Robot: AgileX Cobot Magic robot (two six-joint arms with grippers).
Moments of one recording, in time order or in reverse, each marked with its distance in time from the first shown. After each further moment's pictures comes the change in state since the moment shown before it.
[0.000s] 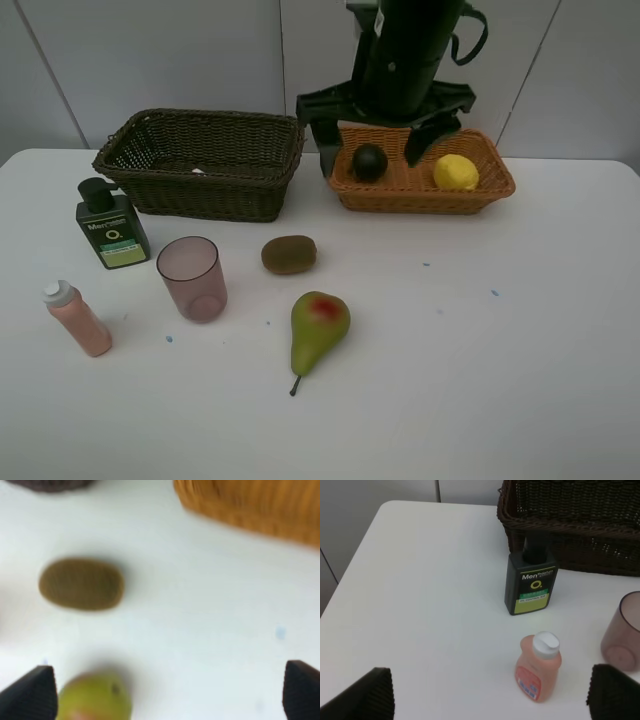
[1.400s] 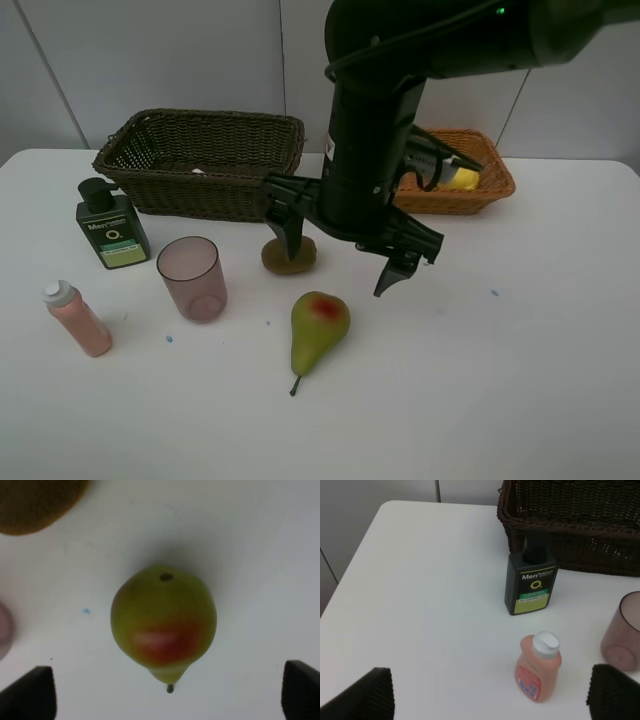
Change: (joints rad) left arm 0.000 0.000 0.000 0.000 0.000 0.000; right arm 0.145 0.008 0.259 0.091 -0.146 0.725
